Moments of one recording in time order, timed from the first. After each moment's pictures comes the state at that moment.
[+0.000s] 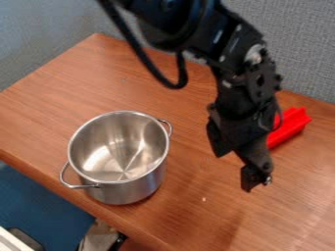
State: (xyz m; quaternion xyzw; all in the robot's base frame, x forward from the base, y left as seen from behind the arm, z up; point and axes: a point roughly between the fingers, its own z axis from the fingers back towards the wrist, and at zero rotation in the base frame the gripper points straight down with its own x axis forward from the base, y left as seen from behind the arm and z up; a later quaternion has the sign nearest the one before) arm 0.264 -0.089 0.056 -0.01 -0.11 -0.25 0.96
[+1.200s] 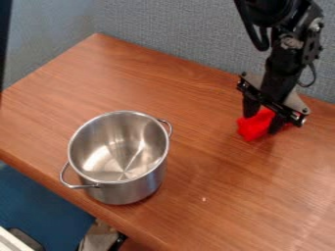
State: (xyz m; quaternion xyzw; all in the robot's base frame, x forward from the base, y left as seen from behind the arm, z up) arm 0.379 -0.080 0.030 0.05 -0.07 -0.10 0.99
